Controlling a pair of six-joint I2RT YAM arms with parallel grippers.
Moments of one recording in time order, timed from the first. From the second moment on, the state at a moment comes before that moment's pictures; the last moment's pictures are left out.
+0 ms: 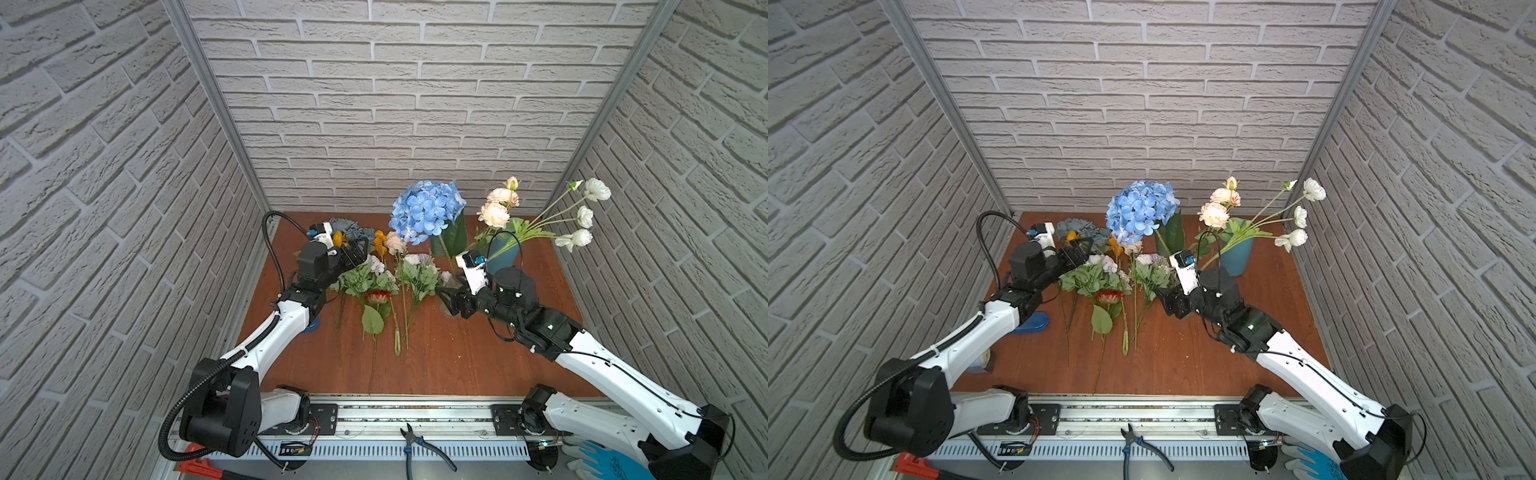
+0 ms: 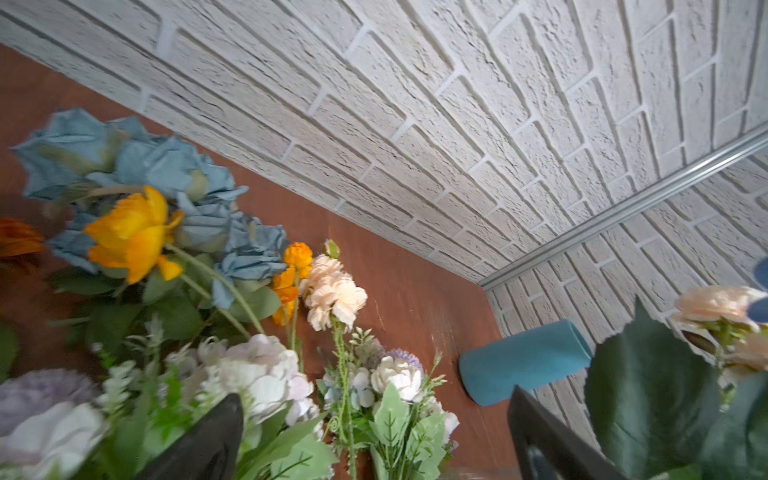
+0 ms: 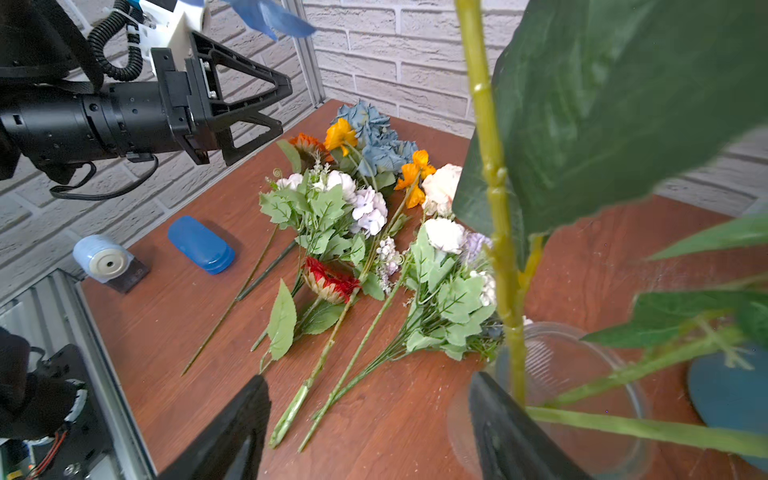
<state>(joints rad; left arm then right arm) -0.26 1.23 0.76 0.21 0.18 -0.69 0.66 0.97 0.88 -0.36 -0.02 0.19</state>
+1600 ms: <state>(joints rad) -0.07 1.14 0.52 0.23 0.19 -0.72 0.85 2.07 1.46 -0.59 0.45 0.68</state>
